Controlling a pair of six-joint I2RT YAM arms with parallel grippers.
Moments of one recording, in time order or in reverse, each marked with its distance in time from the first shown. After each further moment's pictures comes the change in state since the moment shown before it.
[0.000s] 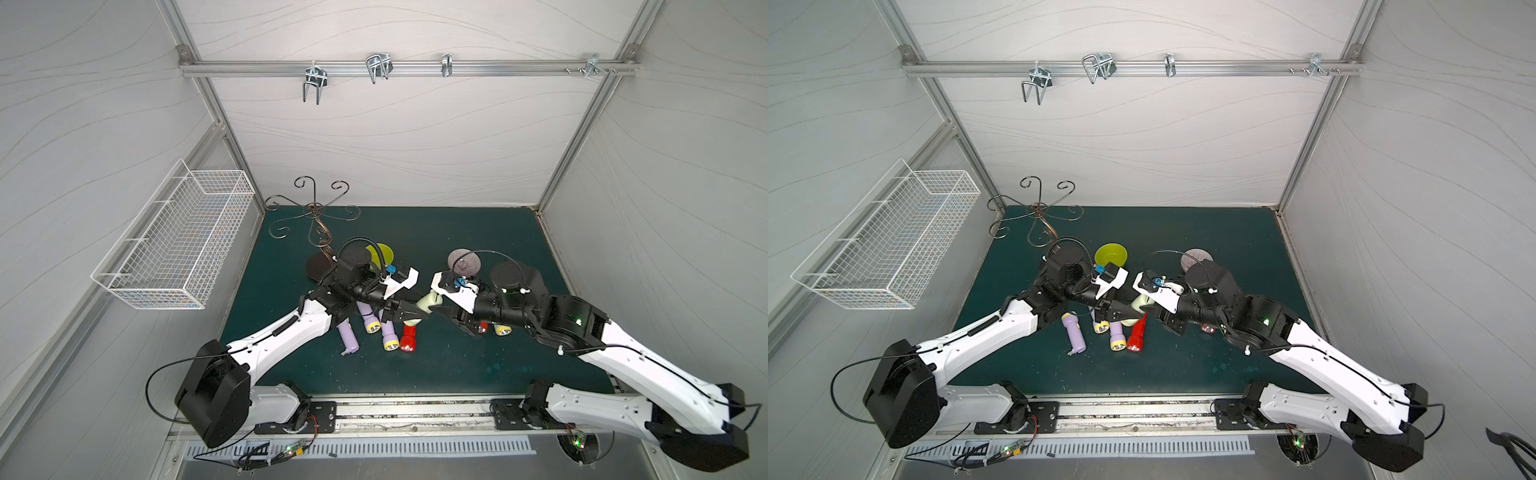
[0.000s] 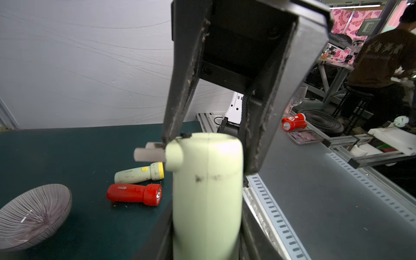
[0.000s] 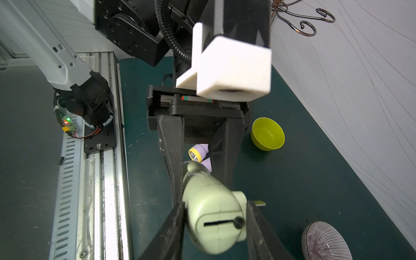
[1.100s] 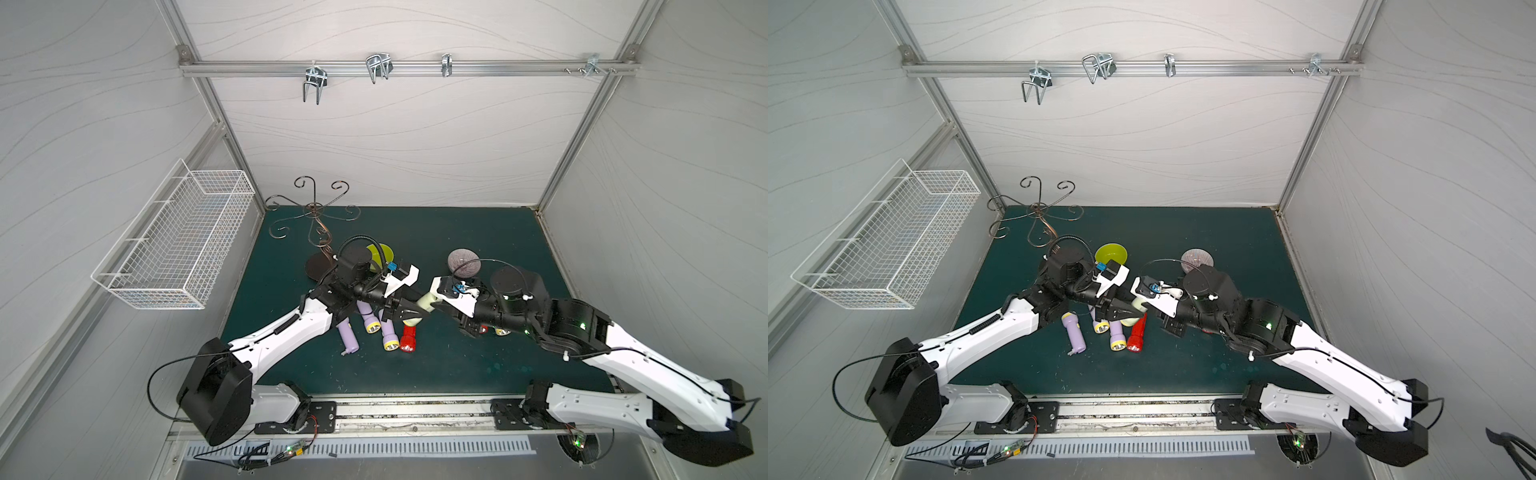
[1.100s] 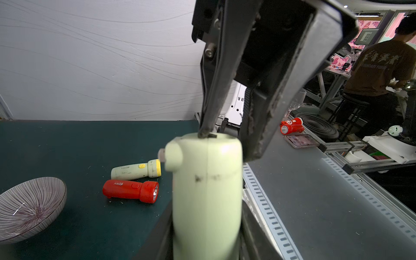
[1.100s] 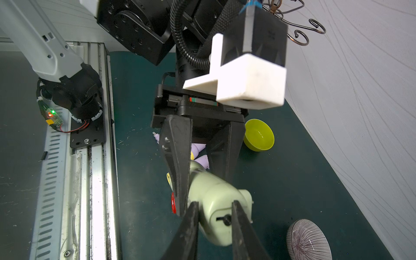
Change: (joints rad) left arm 0.004 0.011 0.005 -0.002 0.001 -0.033; right arm 0.048 -0.006 0.015 -0.013 0.085 -0.020
